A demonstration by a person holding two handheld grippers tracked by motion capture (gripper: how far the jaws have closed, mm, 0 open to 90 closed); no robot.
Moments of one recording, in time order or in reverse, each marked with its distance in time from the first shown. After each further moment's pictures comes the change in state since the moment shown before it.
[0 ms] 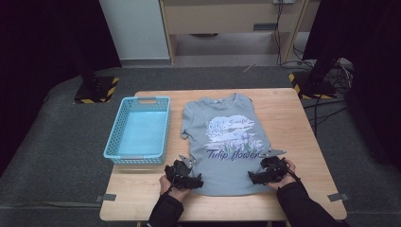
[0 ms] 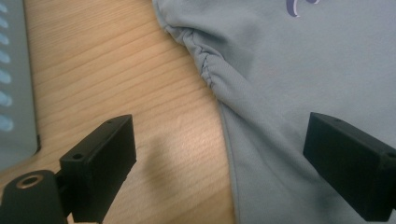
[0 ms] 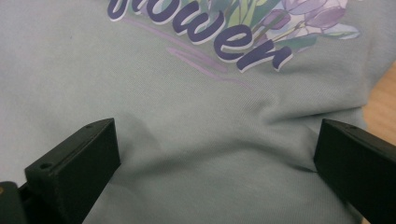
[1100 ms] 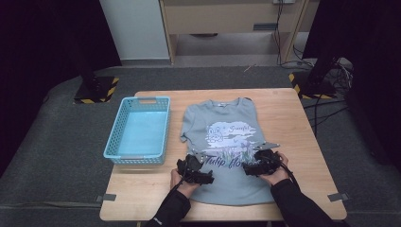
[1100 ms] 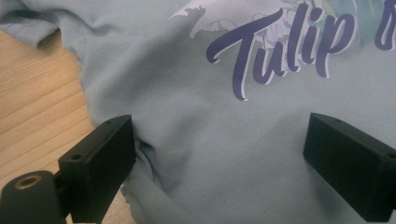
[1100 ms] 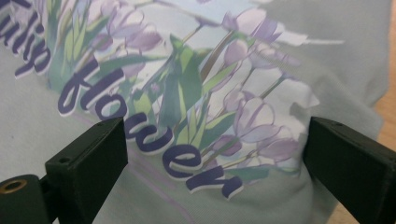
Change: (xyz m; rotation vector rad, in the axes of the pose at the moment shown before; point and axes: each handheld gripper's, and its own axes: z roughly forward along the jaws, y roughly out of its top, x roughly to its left) left arm -0.021 0.027 0.021 -0.021 -0.088 0.053; right arm 0.006 0.029 0.014 -0.039 -0.034 0.039
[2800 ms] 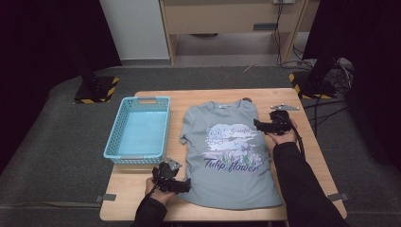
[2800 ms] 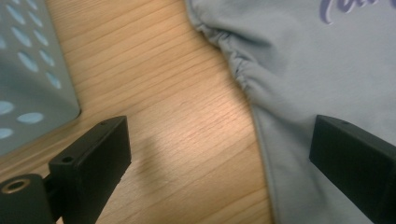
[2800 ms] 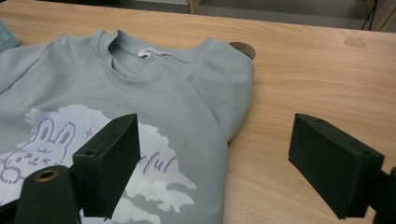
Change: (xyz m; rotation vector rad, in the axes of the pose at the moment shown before) left arm 0.054 -0.047 -0.041 0.035 -0.014 -0.039; right arm -0.095 0.091 0.005 -0.258 -0.057 0.189
